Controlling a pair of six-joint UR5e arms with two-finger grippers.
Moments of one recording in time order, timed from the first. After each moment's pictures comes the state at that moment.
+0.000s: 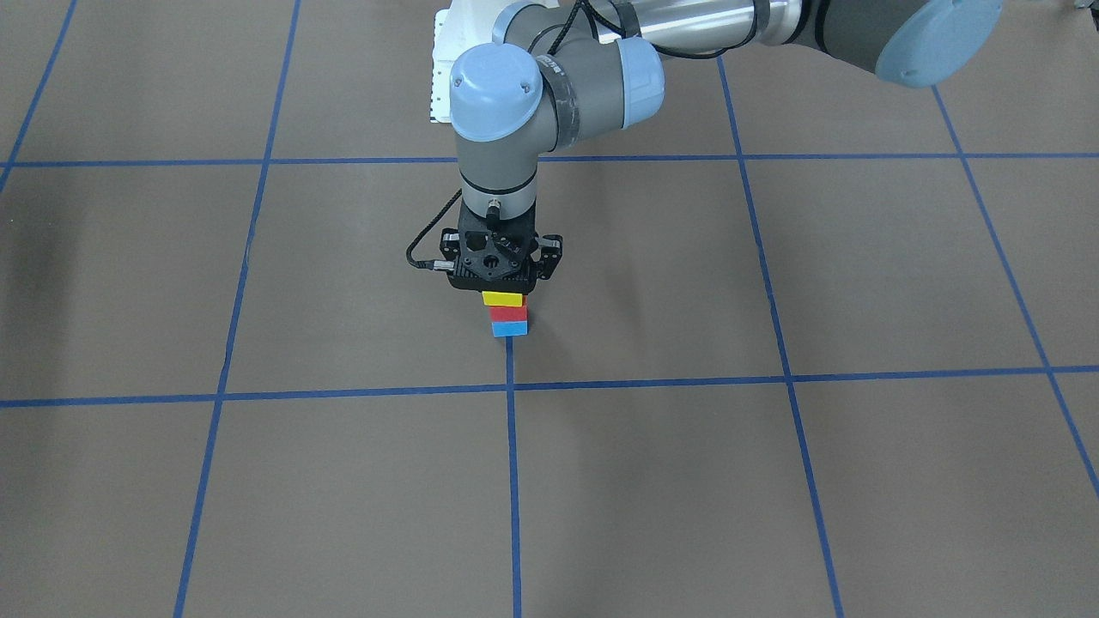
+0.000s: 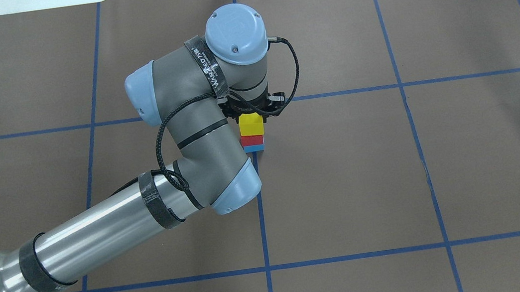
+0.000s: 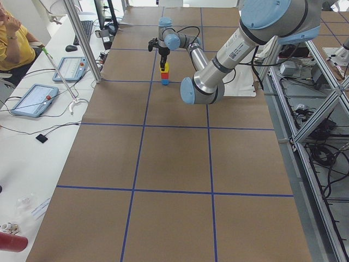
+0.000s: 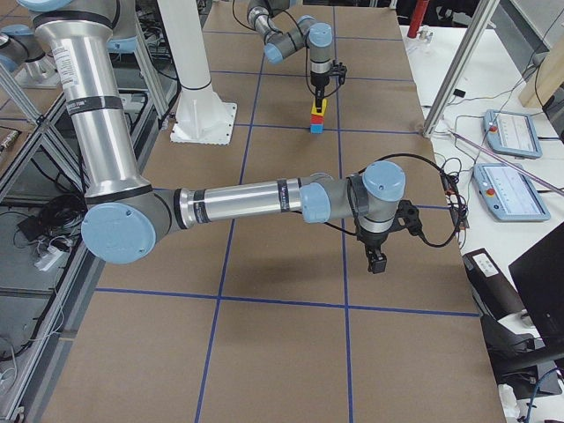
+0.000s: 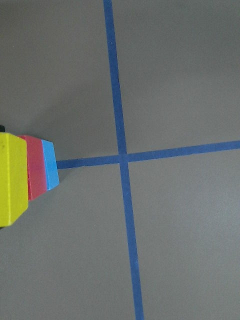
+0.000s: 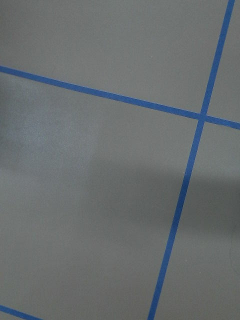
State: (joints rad) left arm -0.58 -2.58 -1.39 -1.51 -1.88 -1.06; right arm 1.52 -1.35 1.52 -1.54 2.33 -0.06
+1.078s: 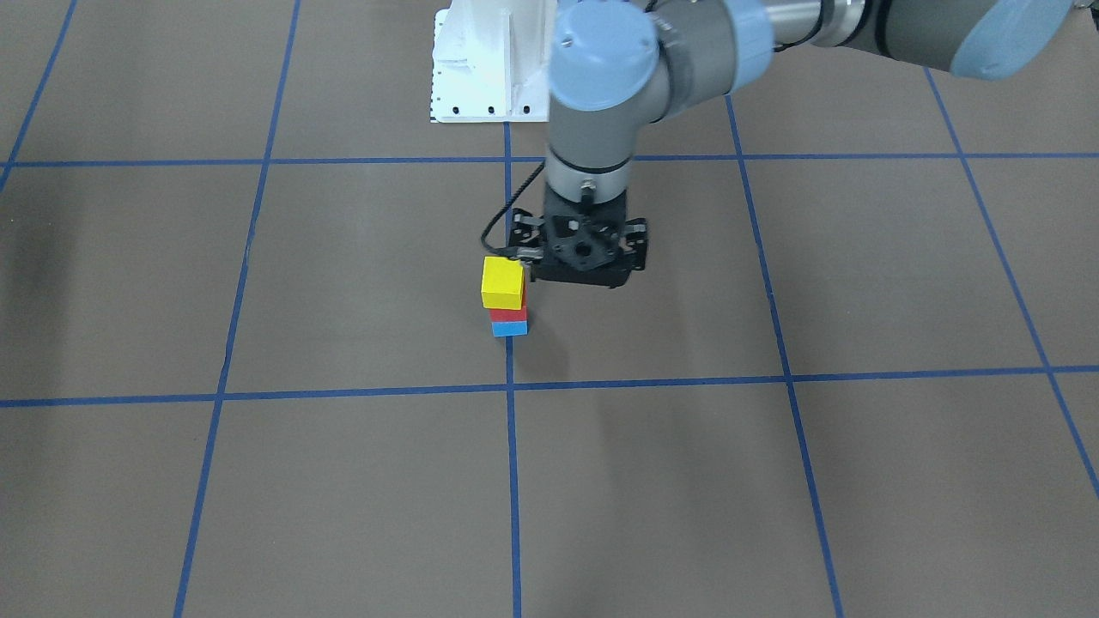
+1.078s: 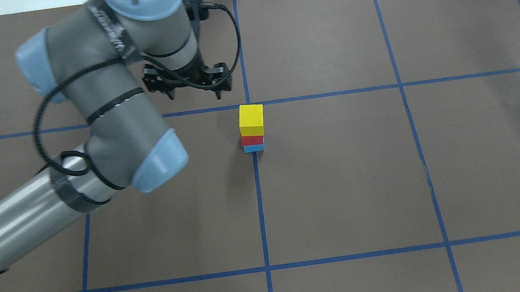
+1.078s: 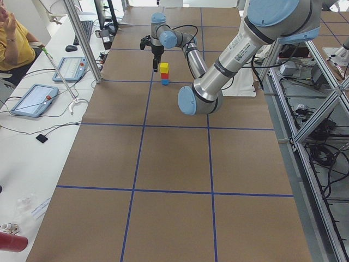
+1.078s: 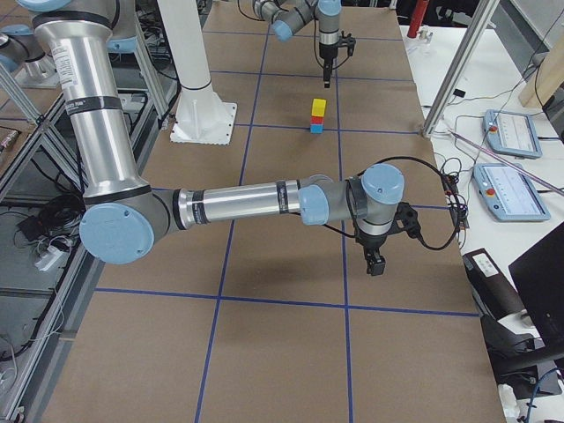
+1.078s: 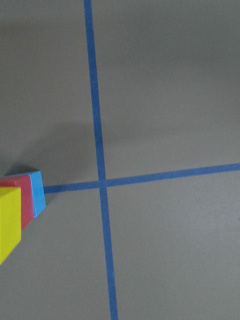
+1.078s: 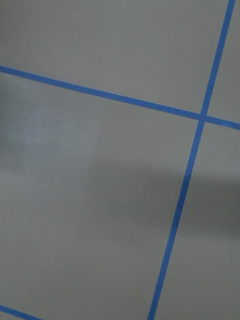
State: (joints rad) left arm -0.76 -2.39 -1.72 -1.33 -1.98 -0.84; right arm 1.52 -1.37 1.52 -1.54 2.33 -0.07
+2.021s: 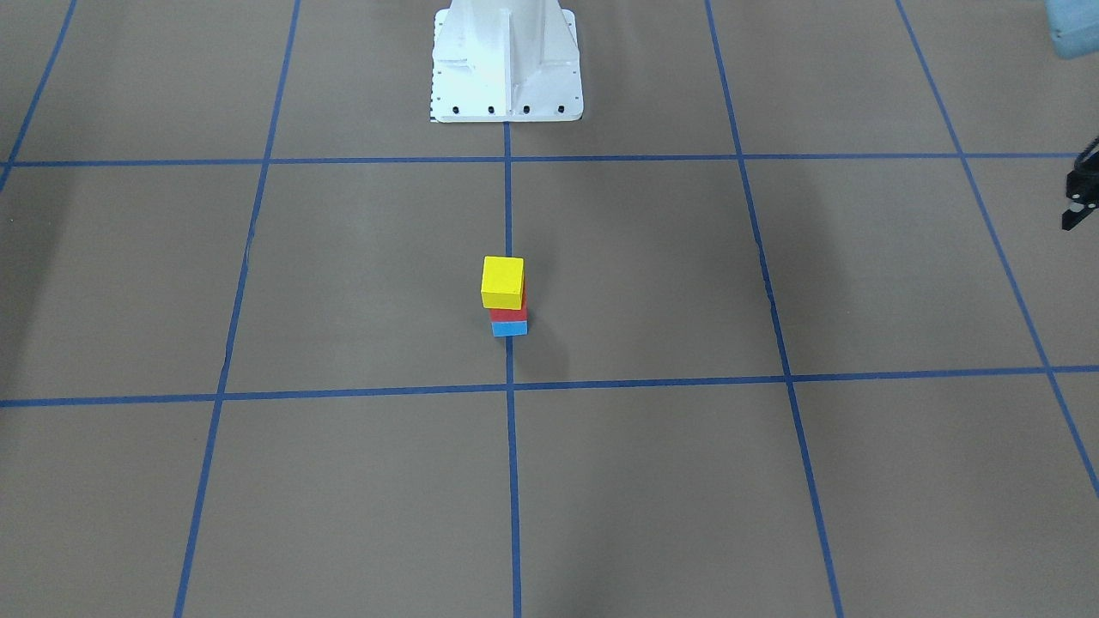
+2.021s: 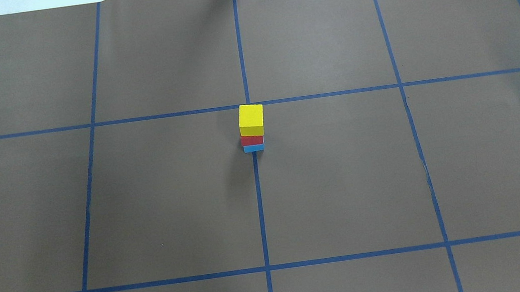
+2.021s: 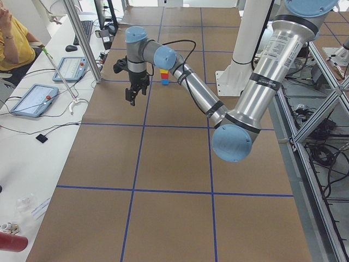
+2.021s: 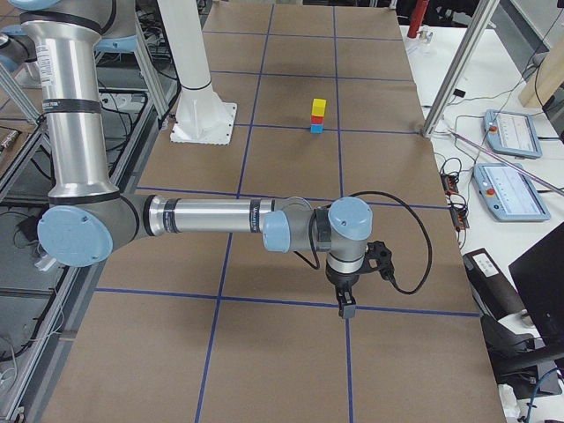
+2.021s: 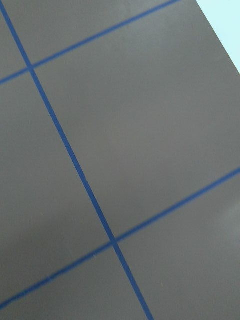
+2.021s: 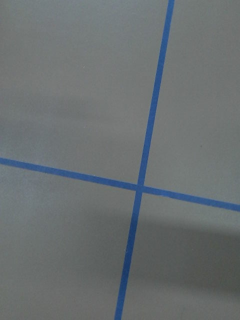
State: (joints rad) left arm -1.44 -1.74 -1.85 -1.29 -2.26 0.24; right arm 1.62 -1.51 1.55 -1.55 2.22 -0.17
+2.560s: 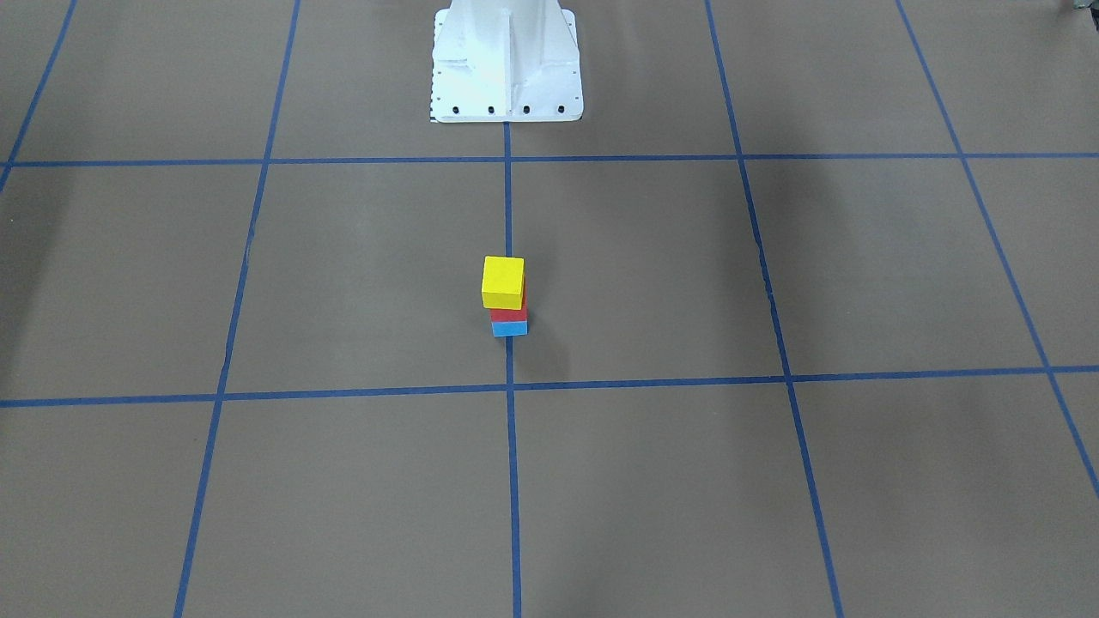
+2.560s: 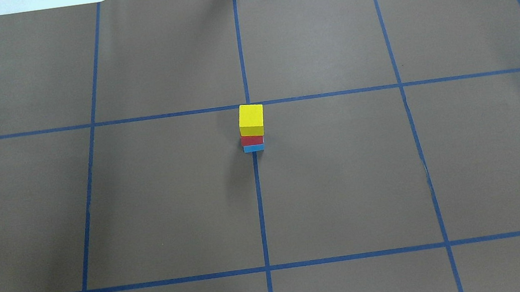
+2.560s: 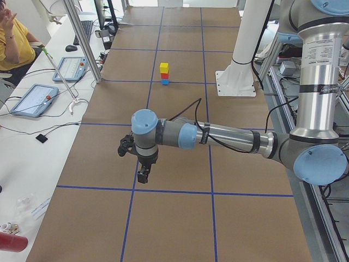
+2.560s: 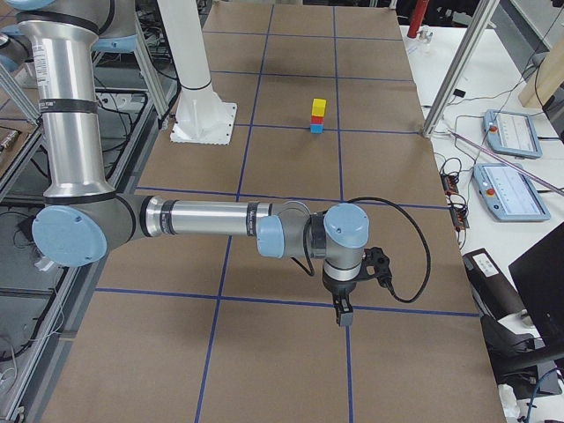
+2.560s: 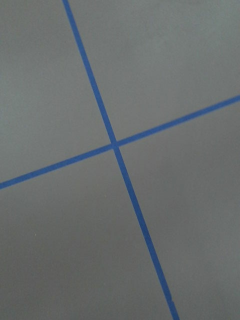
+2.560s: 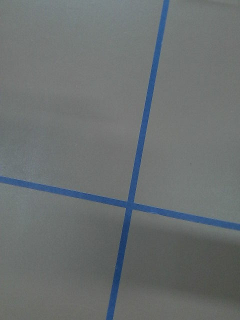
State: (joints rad) left arm -1.54 -1.48 -1.74 -1.63 -2.27 0.07; right arm 1.63 -1.51 1.54 -1.55 2.22 -0.18
